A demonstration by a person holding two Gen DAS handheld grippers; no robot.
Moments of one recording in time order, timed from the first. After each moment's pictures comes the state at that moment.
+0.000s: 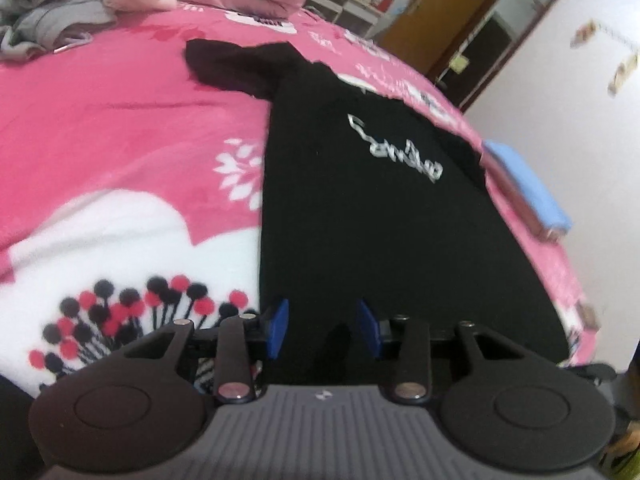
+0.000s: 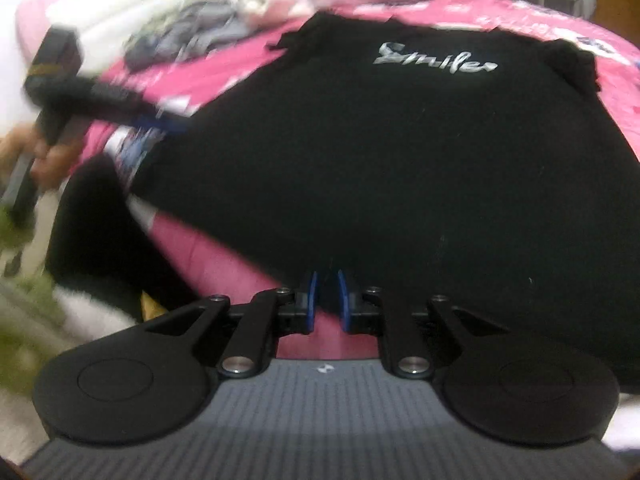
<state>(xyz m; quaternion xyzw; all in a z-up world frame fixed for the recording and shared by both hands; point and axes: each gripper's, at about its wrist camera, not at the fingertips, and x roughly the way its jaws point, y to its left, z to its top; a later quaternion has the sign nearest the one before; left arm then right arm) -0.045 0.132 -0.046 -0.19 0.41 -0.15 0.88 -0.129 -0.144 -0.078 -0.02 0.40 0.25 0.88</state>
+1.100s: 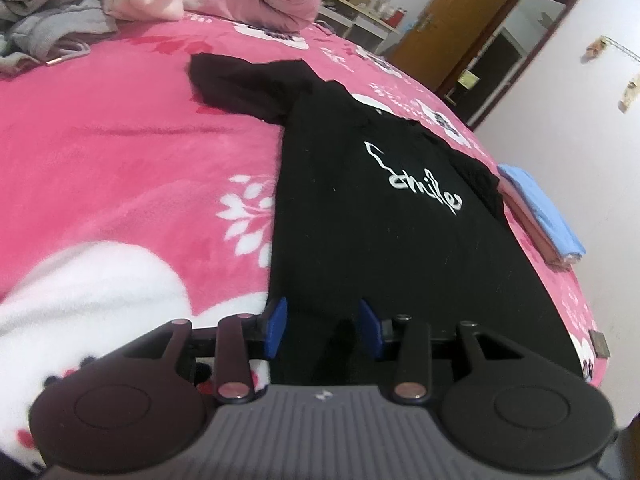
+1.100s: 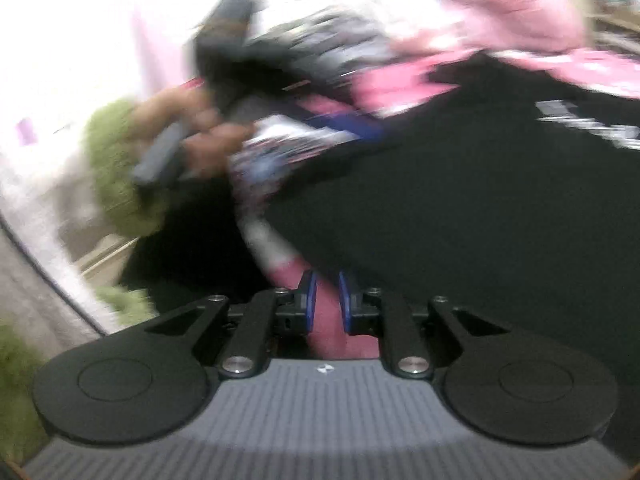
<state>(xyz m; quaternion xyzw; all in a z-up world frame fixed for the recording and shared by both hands) -0.013 0.132 -0.048 -0.20 0.40 -0.13 0.89 -0.116 -0.080 -0.079 0.00 0.32 0.37 0.87</state>
